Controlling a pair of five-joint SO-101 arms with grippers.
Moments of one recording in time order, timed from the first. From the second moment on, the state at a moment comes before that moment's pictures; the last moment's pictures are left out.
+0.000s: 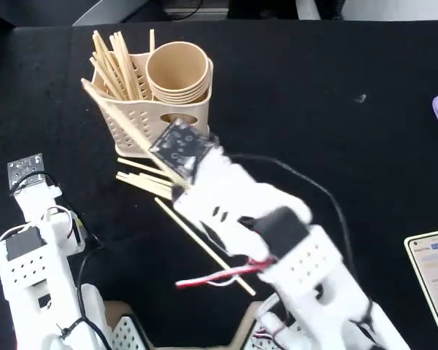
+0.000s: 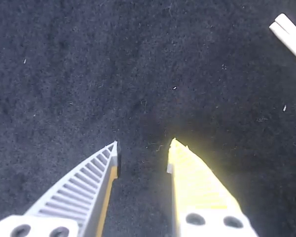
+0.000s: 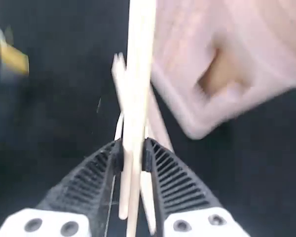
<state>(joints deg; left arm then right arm) -32.3 -58.8 70.4 62.5 -8.8 -38.3 -49.2 35.8 60.9 15.0</state>
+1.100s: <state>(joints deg) -32.3 -58.9 71.1 62.5 -8.7 -33.2 -0.8 21.1 -5.9 2.5</state>
